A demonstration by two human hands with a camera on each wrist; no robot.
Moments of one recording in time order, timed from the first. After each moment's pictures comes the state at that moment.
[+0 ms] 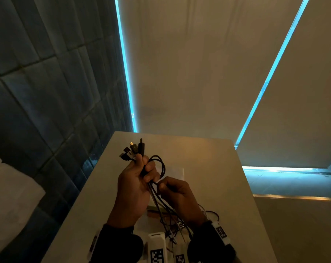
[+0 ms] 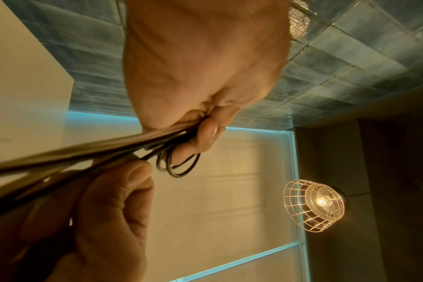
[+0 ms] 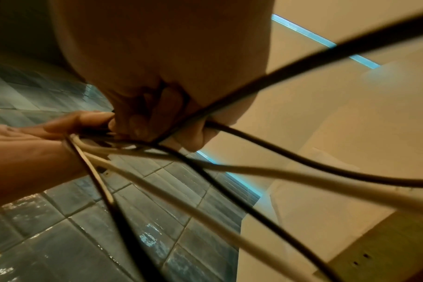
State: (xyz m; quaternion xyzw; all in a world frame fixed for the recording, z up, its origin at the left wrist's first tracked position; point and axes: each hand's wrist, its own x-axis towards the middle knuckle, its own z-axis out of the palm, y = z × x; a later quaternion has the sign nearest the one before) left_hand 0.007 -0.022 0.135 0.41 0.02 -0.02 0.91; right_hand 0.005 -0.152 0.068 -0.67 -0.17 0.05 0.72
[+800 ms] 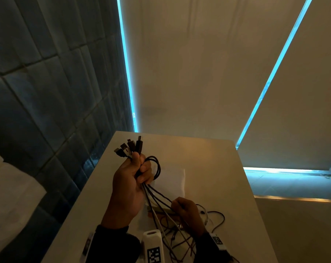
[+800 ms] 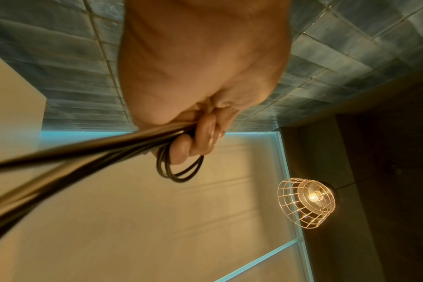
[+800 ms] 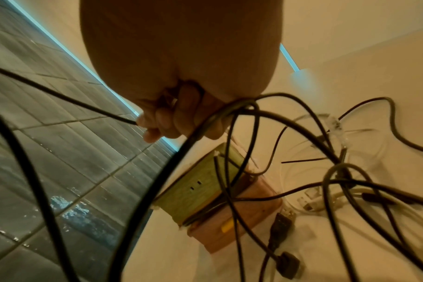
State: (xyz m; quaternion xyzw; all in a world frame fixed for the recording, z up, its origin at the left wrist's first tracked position) left_hand 0.008 -0.008 0.142 0.43 0.02 -0.02 0.90; right_hand 0.018 -0.179 -0.056 -0.82 -0.02 0.04 0.57
